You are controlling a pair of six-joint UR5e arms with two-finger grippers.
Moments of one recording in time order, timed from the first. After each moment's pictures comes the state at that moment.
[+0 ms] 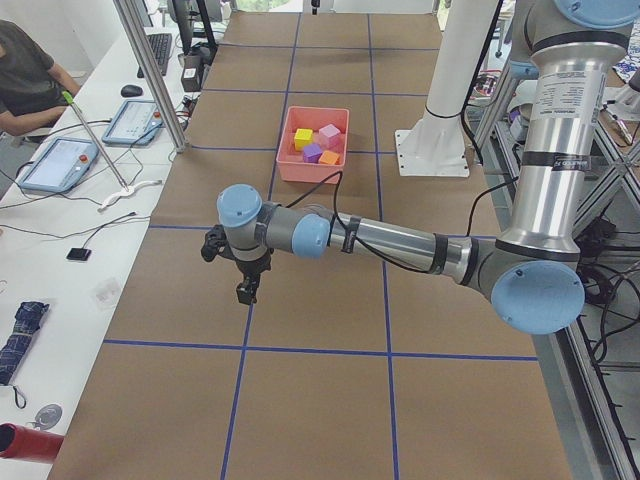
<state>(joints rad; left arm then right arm) -1.47 -1.66 -1.62 -1.60 -2.37 0.06 1.52 -1.66 1.73 -1.48 2.40 0.24</state>
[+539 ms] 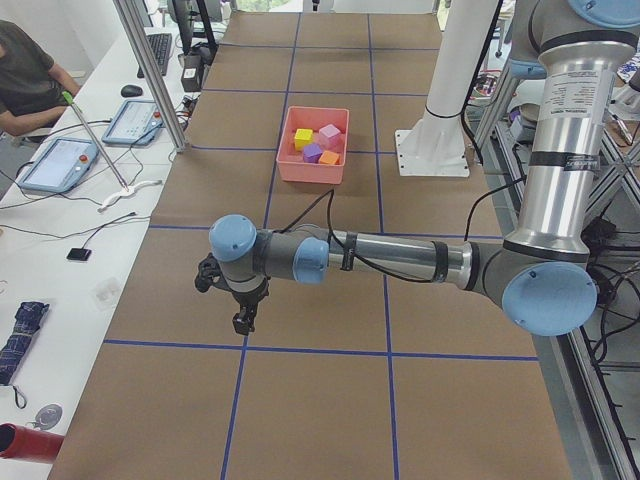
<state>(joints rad) -1.56 -1.66 -1.51 -1.62 -2.37 0.12 1.55 -1.62 1.68 -1.49 2.41 0.15</state>
